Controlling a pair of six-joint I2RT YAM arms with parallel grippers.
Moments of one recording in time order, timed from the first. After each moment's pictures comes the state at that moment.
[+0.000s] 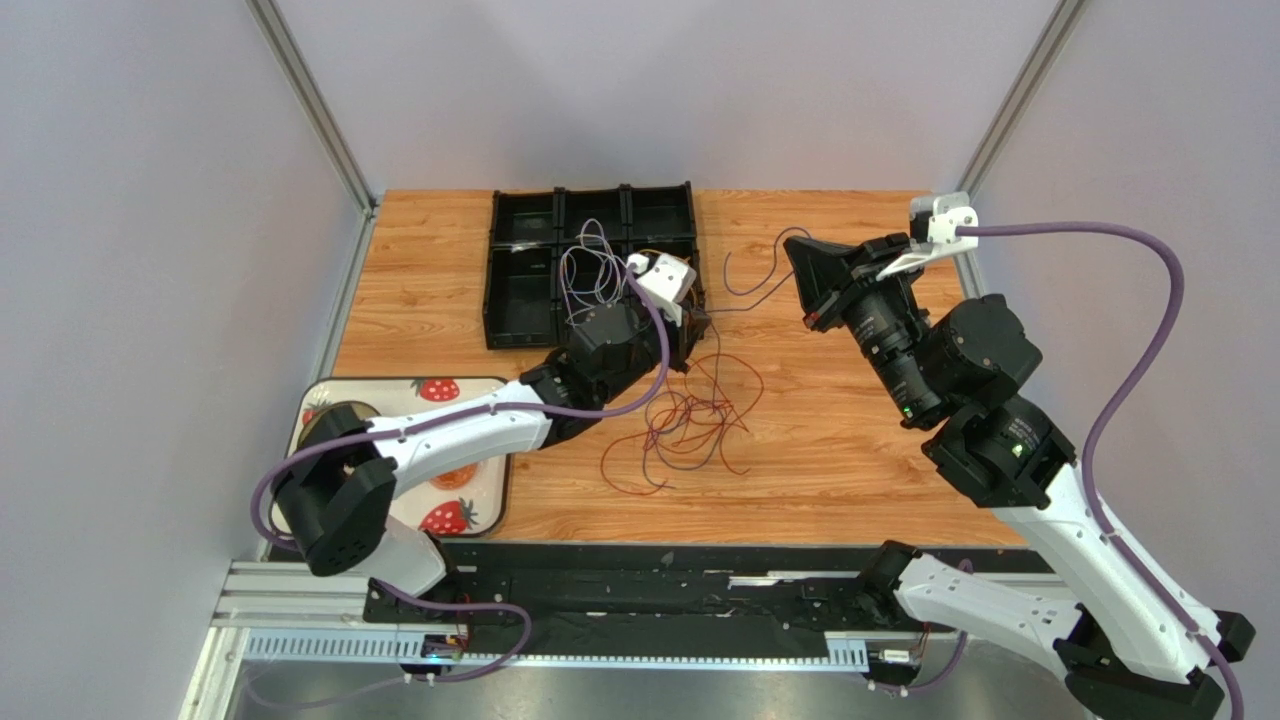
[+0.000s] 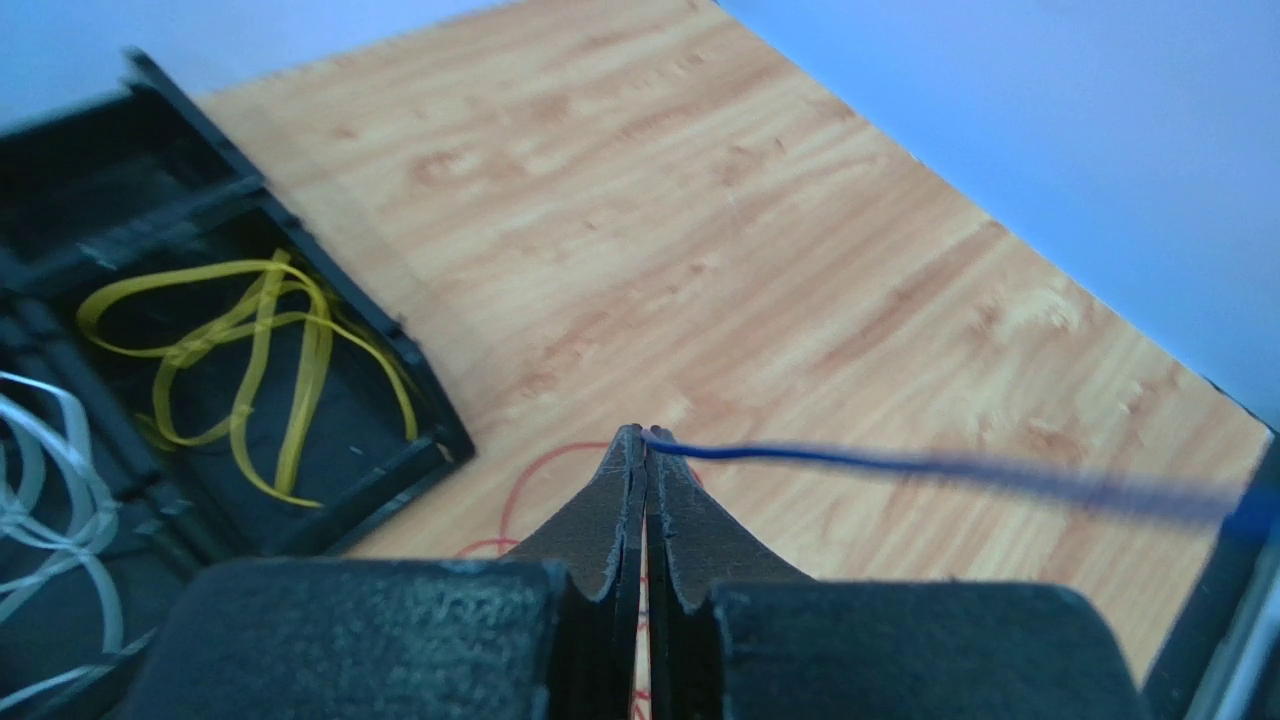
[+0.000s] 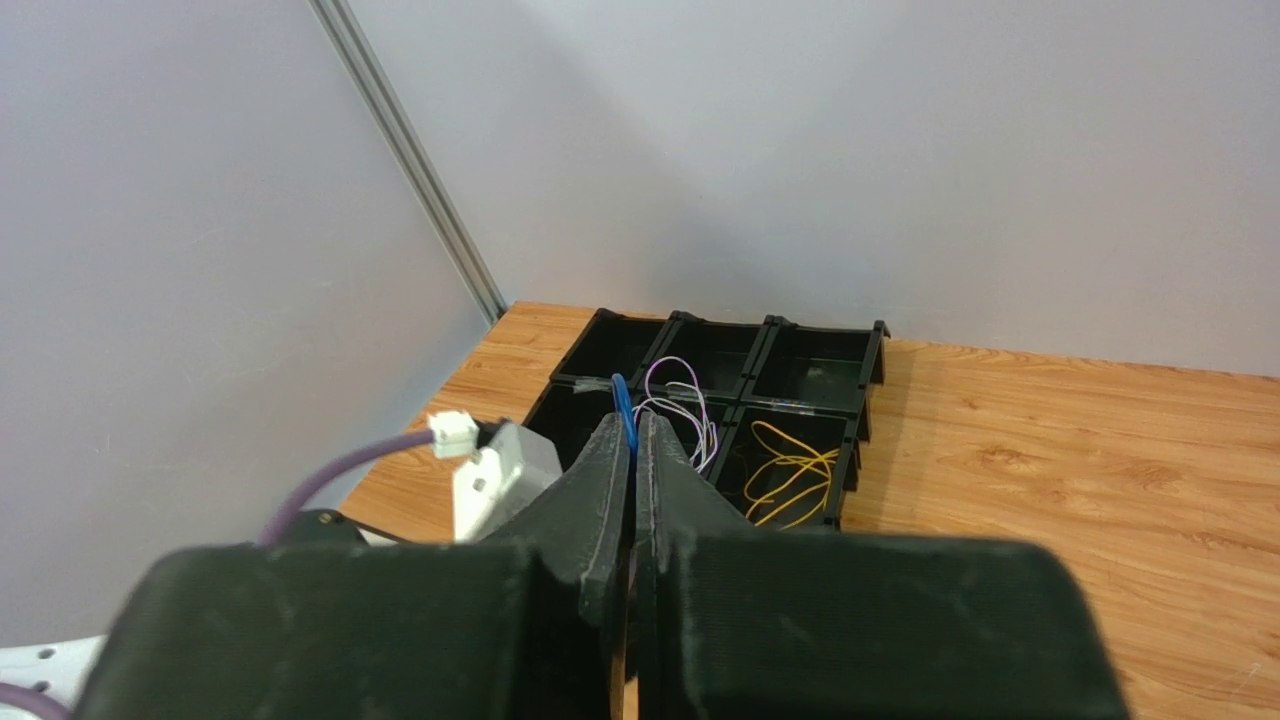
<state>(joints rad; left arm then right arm) -0.91 1.51 0.96 0.44 -0.11 -0.19 0.80 0.87 1.28 -0.23 0.37 0.24</state>
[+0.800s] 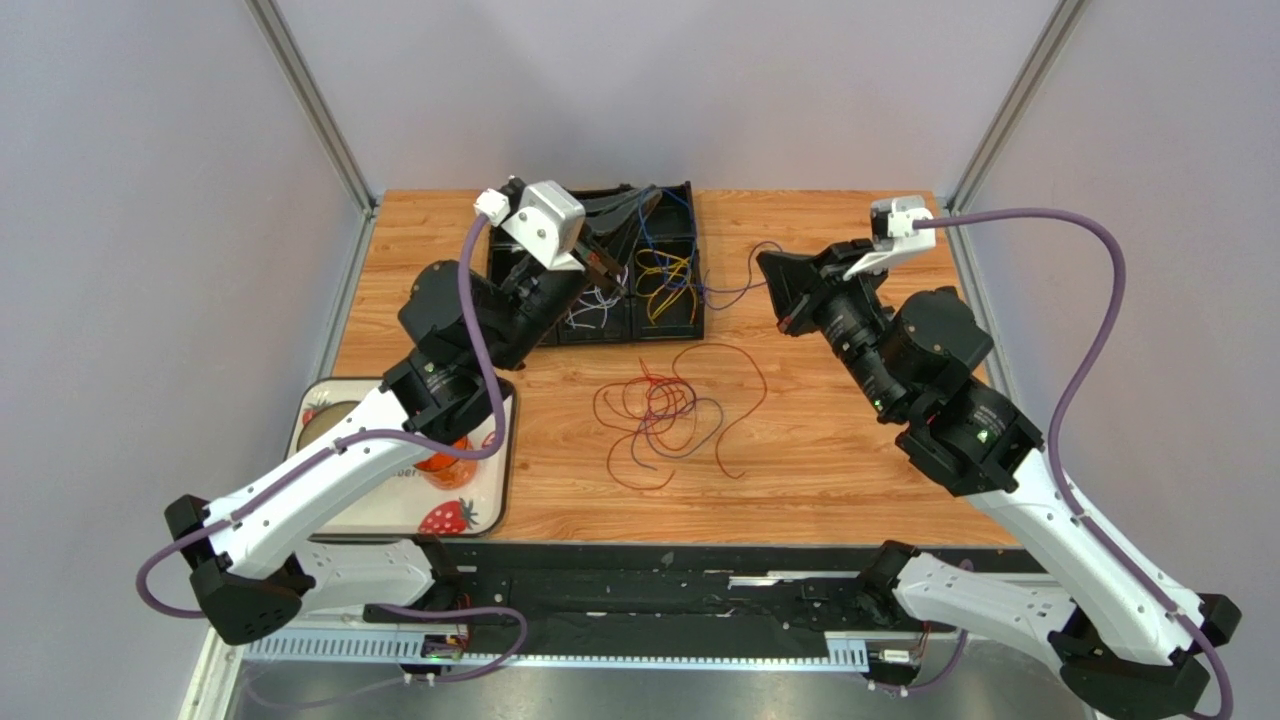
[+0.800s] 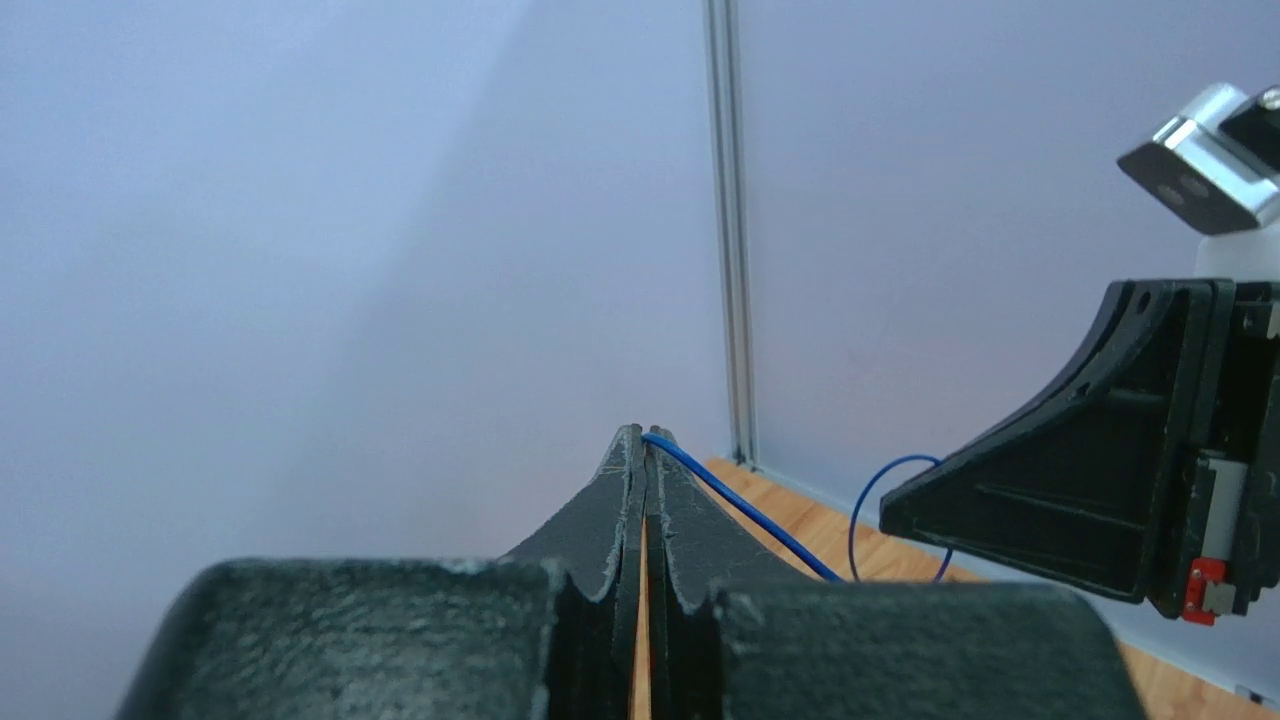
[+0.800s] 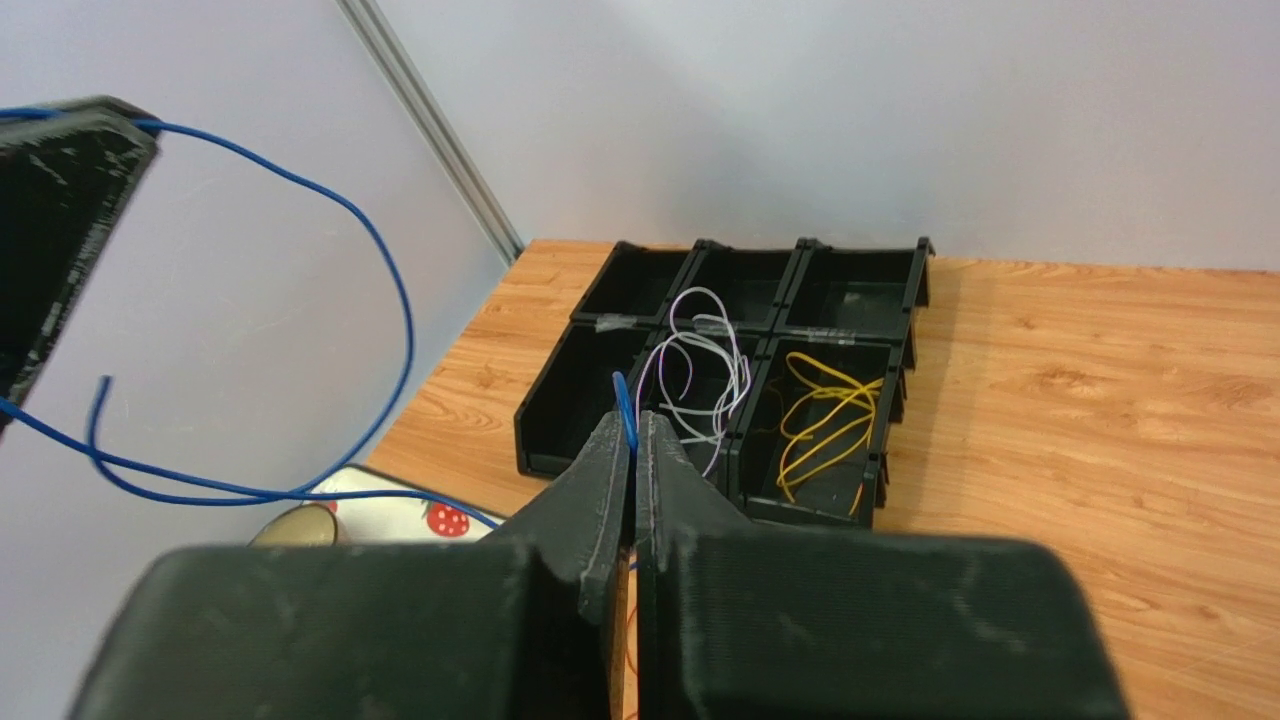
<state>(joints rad) -0.92 1.16 1.32 0.31 -0.08 0.16 0.80 0.91 1.24 -0.24 0.36 0.33</state>
